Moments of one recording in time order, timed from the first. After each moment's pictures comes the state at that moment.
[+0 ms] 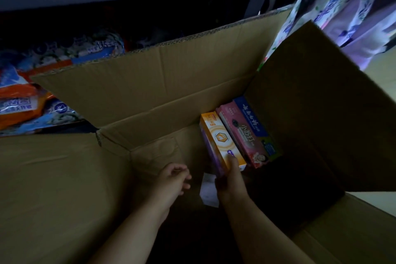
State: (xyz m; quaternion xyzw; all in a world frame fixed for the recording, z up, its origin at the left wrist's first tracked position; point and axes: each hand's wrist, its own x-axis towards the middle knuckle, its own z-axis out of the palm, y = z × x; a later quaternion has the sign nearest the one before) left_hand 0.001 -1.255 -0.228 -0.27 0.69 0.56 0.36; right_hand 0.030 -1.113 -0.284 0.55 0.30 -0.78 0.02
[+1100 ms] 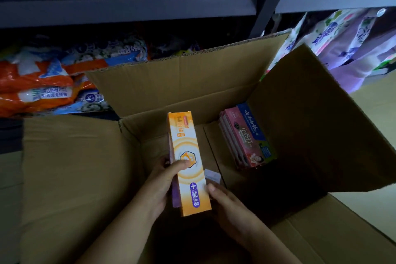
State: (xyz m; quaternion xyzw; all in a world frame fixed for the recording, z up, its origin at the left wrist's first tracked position) left_hand 0.029 -1.280 -0.172 -0.30 0.52 0.74 0.31; right_hand 0.093 -1.124 -0.176 0.35 0.45 -0.74 0.34
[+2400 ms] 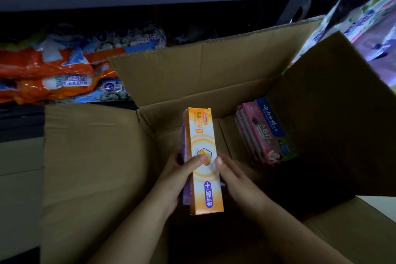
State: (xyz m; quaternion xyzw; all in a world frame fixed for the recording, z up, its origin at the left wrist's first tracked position) left_hand 0.038 -1.289 -0.173 -0.30 0.53 0.73 0.31; right_hand 0.060 -1.143 -0.160 0.24 0.62 -0.67 0.33
